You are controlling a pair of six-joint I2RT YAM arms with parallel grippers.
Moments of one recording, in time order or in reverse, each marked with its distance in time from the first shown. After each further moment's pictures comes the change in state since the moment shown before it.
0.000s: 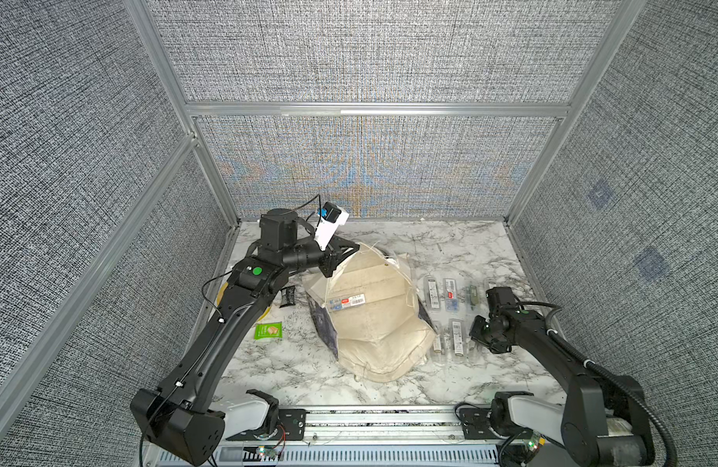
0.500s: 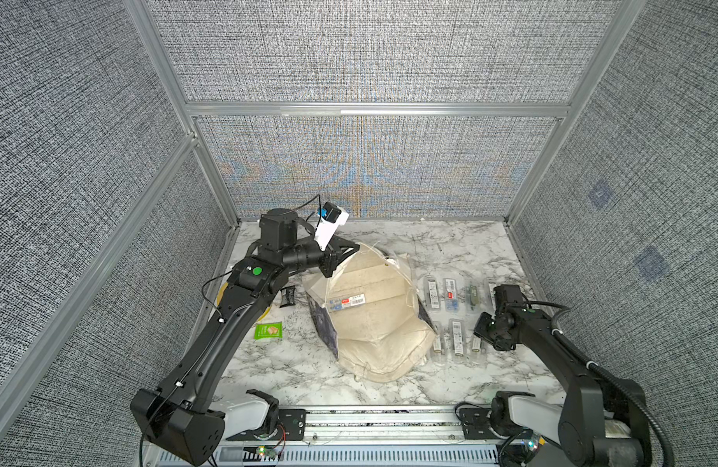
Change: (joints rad) left arm 0.001 0.000 0.000 0.000 0.005 0.000; right arm -0.058 0.000 0.032 -0.004 -0.006 0.003
